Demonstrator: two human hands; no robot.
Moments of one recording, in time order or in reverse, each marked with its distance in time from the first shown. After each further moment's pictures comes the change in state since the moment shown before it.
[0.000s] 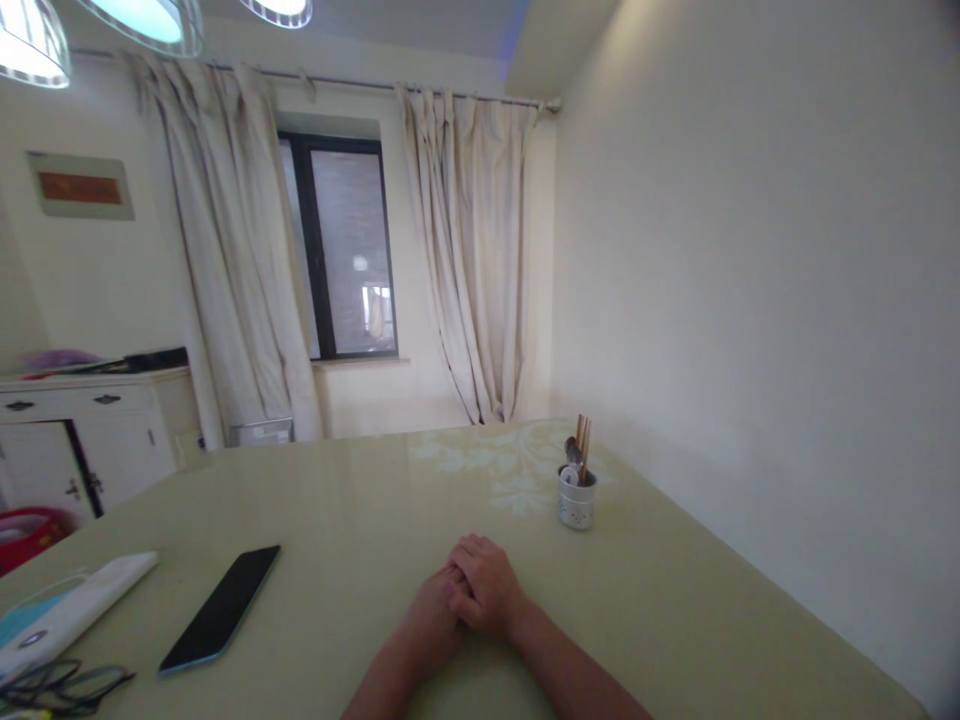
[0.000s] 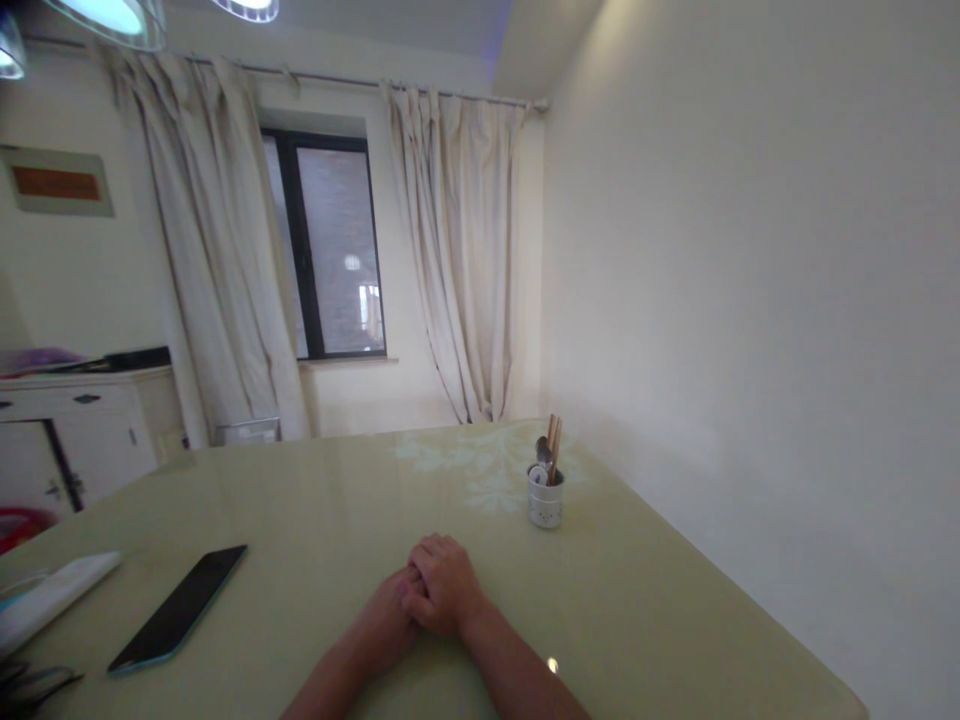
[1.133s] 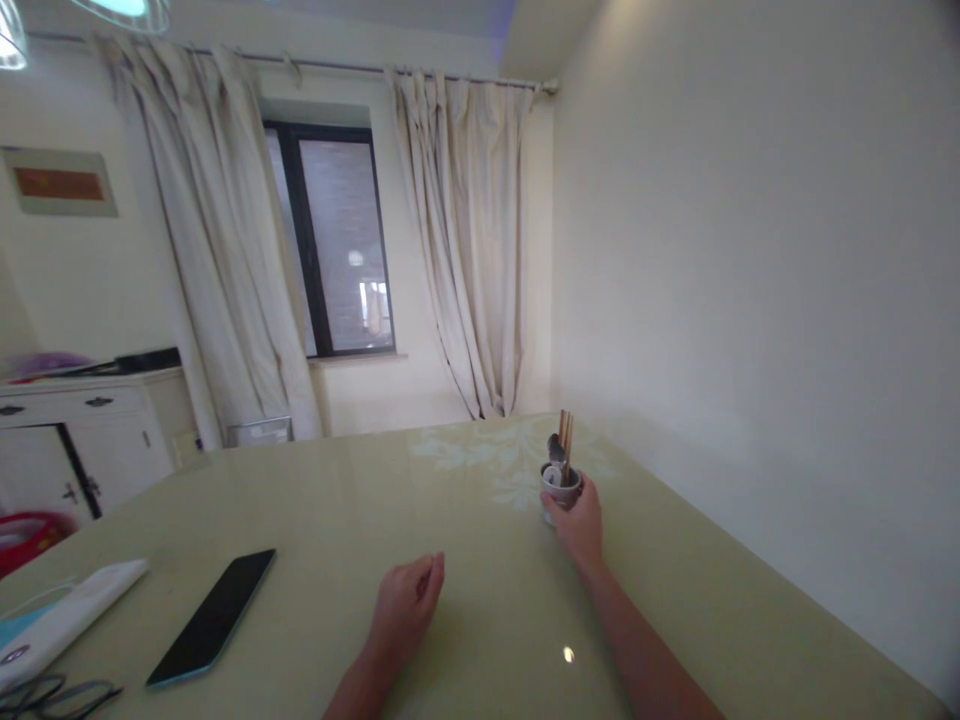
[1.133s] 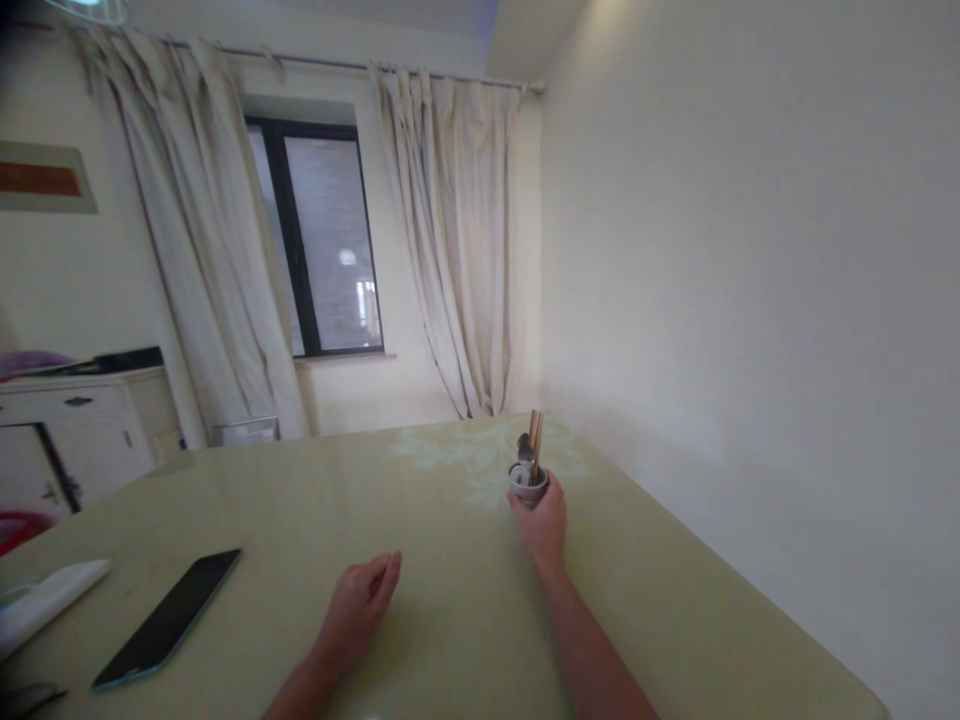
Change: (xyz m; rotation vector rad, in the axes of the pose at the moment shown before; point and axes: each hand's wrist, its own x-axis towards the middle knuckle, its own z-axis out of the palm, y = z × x) left_hand -0.016 -0.021 -0.018 0.026 0.451 -0.358; right_hand -0.028 0.138 -0.055 0.167 0.878 0.730
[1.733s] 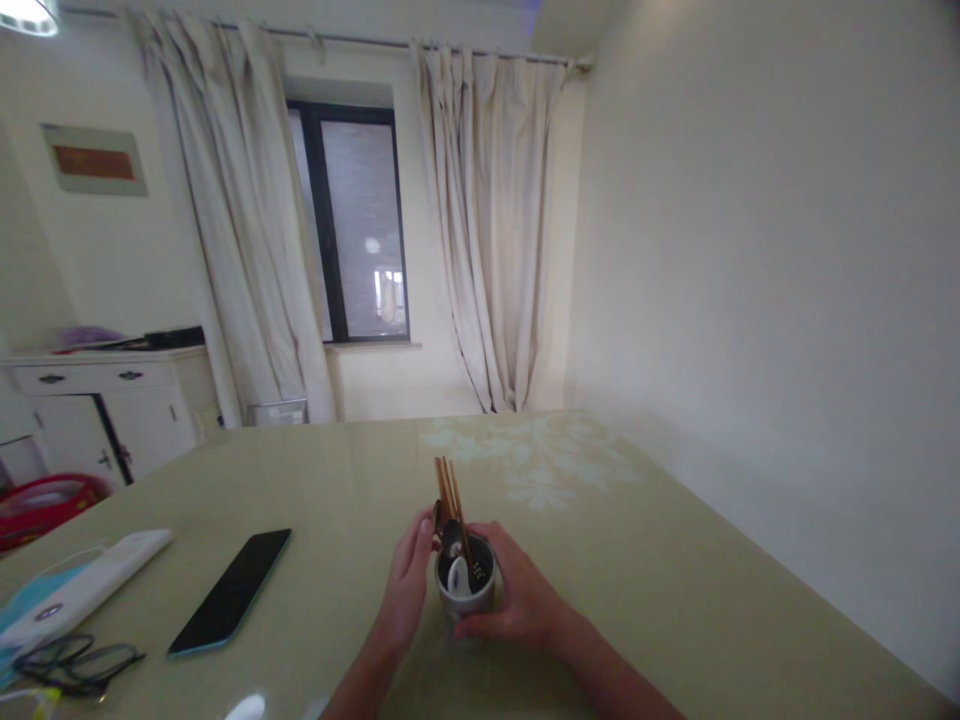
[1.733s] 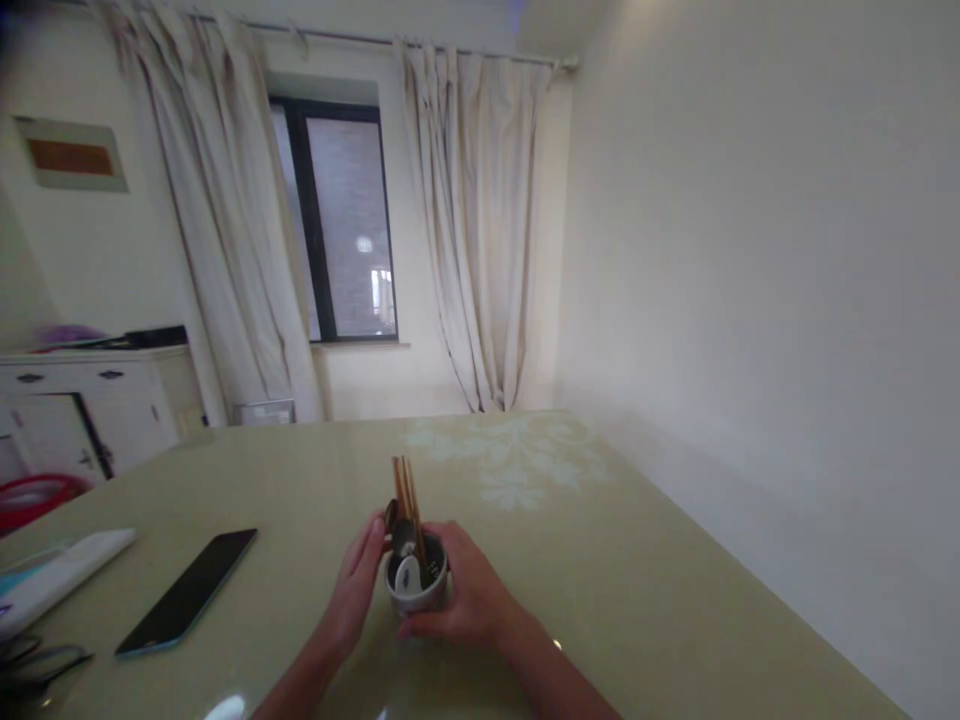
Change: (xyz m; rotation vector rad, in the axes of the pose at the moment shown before) left_hand 0.011 0.039 -0.030 -0.764 0.157 -0.398; right_hand -0.092 -0.123 -0.003 0.409 -1.060 -0.364
